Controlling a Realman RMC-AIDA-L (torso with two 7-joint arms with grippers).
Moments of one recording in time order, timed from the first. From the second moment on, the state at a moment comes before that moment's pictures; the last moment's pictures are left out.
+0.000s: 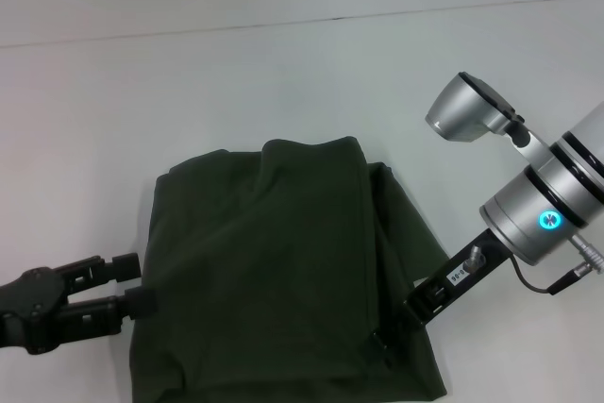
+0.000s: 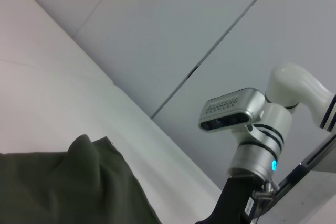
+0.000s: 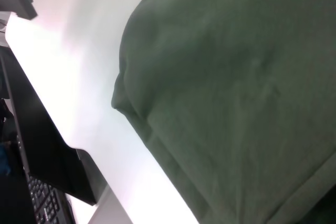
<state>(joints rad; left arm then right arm) -0.34 -2.13 0.50 0.85 2.08 1.98 -1.77 0.76 2.09 -0.93 -0.62 -2.47 -1.70 2.32</state>
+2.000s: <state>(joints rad) -0.35 -2.11 0.48 0.85 2.06 1.98 -1.77 0.69 2.00 -1.09 -0.87 -2.23 -1.99 2.56</state>
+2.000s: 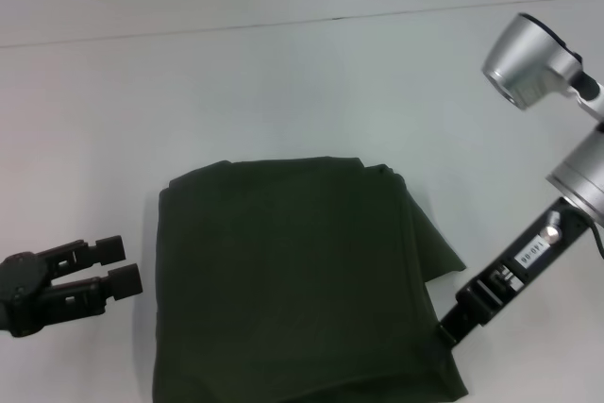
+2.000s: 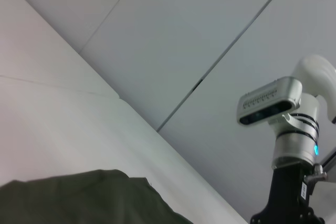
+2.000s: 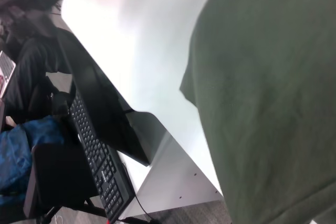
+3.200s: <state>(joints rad) -0.36 -2.11 0.42 0.85 2.06 1.97 -1.78 0.66 2.00 -1.09 -0.76 -2.43 -1.91 2.55</state>
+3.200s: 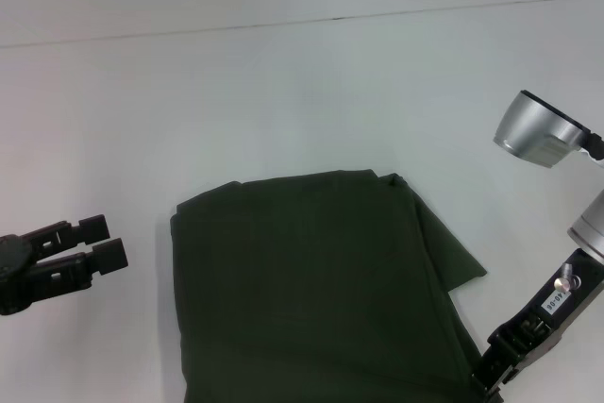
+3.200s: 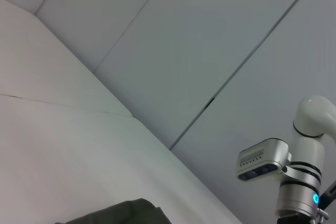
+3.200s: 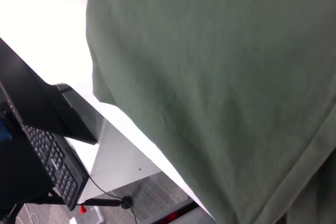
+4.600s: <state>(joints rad) -0.39 -2.11 0.40 0.85 2.06 1.97 -1.81 0.72 2.01 -0.85 -0.92 -2.42 -1.58 2.46</state>
